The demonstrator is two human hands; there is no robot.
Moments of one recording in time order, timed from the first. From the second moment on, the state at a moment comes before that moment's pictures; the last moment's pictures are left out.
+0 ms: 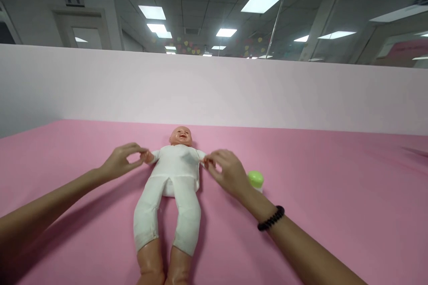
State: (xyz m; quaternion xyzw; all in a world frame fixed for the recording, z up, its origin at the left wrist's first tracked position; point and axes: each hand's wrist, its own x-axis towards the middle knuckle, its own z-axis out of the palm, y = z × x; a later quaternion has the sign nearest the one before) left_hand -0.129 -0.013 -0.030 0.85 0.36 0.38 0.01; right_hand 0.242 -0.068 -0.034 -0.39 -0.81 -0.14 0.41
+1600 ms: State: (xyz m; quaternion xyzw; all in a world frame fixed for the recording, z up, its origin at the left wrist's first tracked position) left_hand -0.025 -0.256 -0.049 0.70 0.69 0.14 0.11; right_hand 0.208 -0.008 -0.088 -0.54 -0.23 0.29 0.75
